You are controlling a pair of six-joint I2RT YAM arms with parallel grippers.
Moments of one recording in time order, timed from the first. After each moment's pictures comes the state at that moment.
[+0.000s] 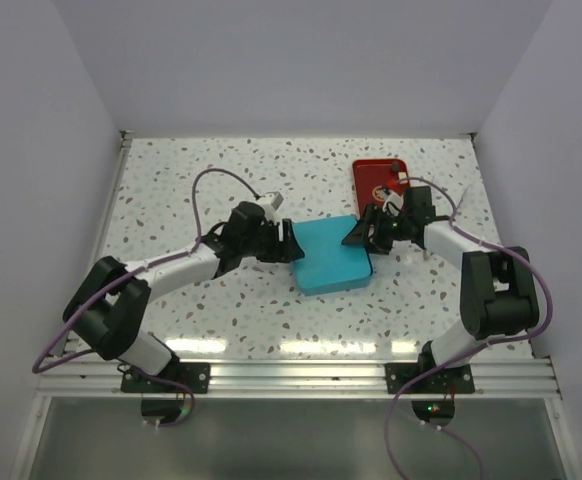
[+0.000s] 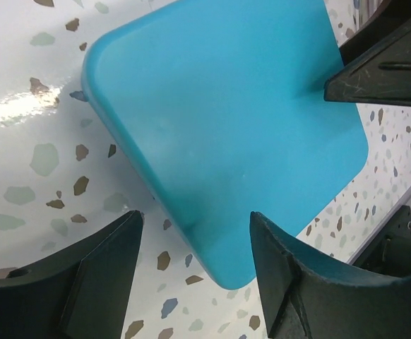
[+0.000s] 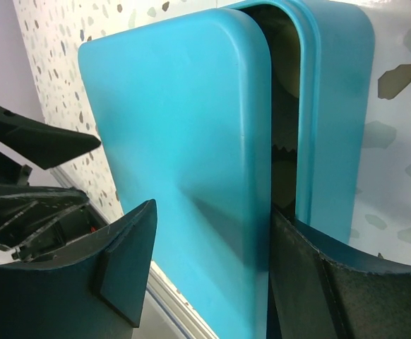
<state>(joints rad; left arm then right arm) -0.64 1.51 0.83 0.04 0.21 -0.59 0.11 1.60 0.88 -0.22 -0.70 0.47</state>
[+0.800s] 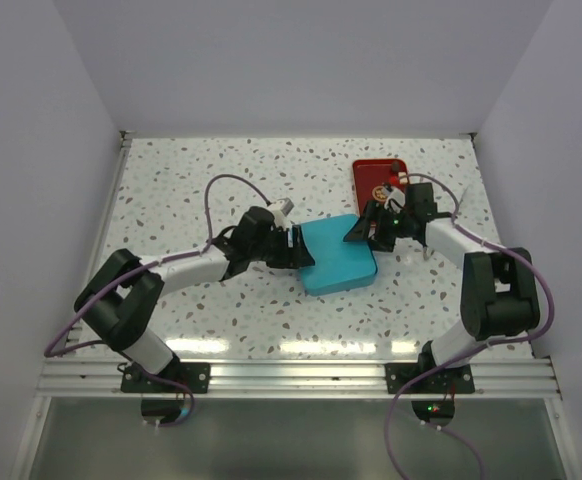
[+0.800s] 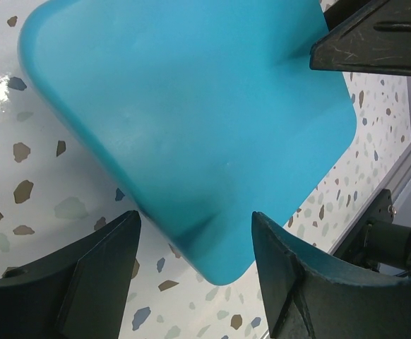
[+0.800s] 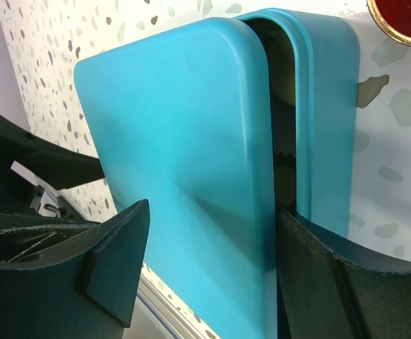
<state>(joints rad) -0.69 1.59 0.83 0.11 0.28 -0.64 0.10 1.60 0.91 -0.26 -0.65 0.44</state>
